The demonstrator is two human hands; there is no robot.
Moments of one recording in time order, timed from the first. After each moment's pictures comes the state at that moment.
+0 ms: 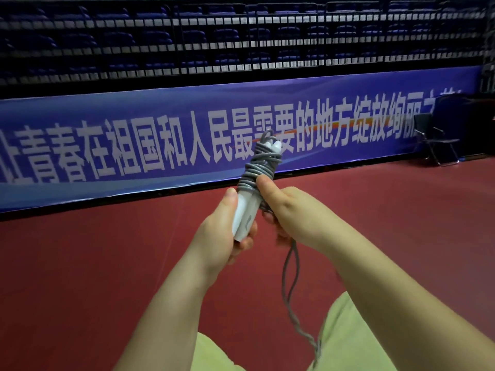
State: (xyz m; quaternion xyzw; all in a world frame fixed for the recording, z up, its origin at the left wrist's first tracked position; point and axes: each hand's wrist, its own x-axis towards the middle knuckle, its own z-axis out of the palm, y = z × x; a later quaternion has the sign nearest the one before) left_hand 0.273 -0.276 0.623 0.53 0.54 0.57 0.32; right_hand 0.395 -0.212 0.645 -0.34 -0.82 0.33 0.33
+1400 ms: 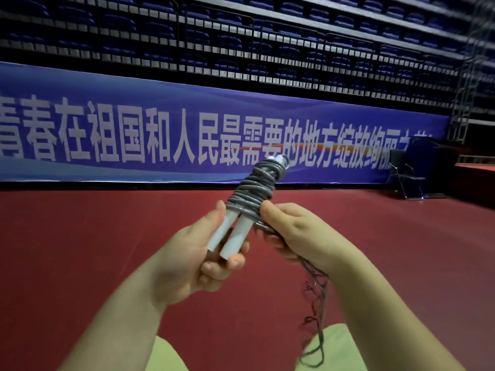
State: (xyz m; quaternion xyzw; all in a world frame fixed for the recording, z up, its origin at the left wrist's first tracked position) left_hand 0.258 -0.283 0.614 0.49 0.41 0.51 0.58; right_hand 0.428 -0.199 0.638 -0.21 -0.82 0.44 0.29
